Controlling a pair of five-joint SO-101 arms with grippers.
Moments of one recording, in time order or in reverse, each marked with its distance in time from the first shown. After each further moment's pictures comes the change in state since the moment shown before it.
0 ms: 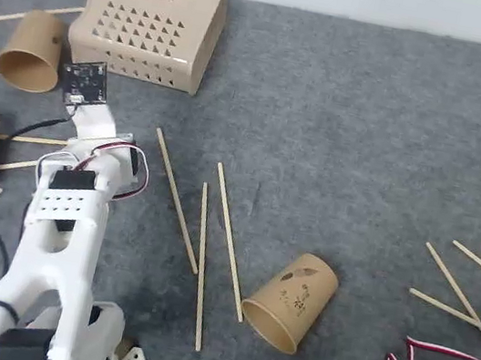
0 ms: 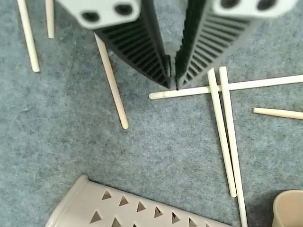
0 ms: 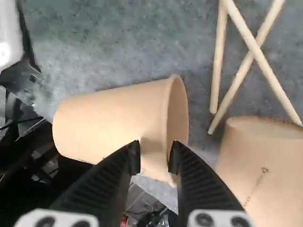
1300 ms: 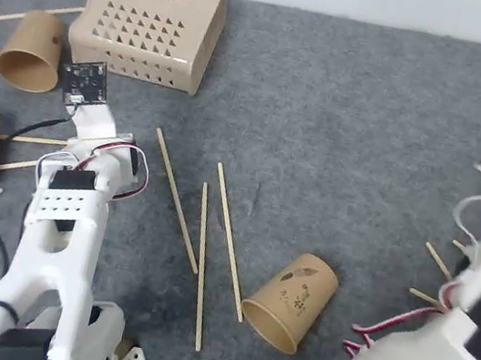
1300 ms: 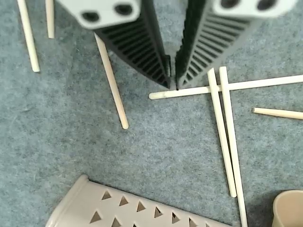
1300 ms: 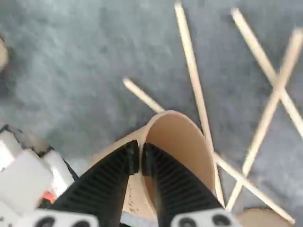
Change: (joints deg) left arm 0.0 0.0 0.0 0.0 0.0; right arm -43.5 3.3 -0.1 0.2 -60.0
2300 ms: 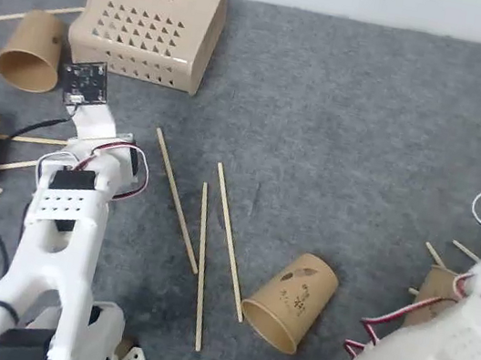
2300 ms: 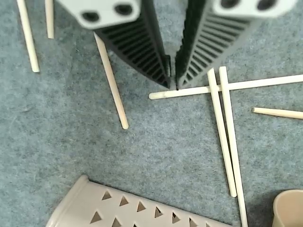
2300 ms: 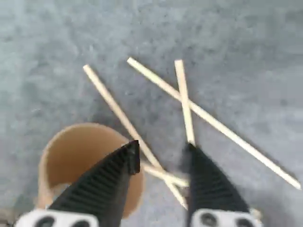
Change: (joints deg) left arm 0.0 0.0 0.0 0.0 -0.2; right arm 3.2 11.3 -15.2 -7.7 -12.0
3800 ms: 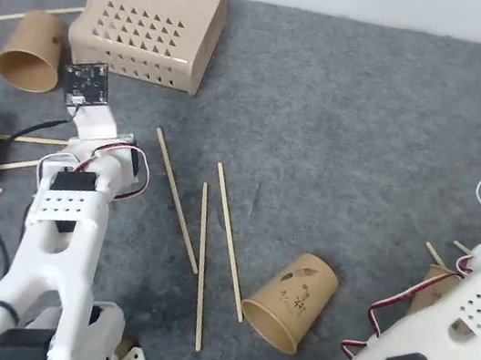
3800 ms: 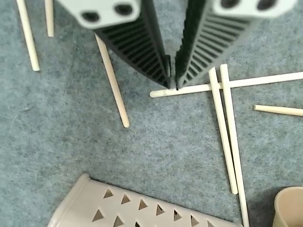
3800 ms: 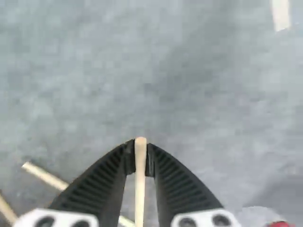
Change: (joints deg) left arm 0.3 0.0 0.7 -1.4 -0.2; right arm -1.9 20.8 -38.8 -10.1 4.8
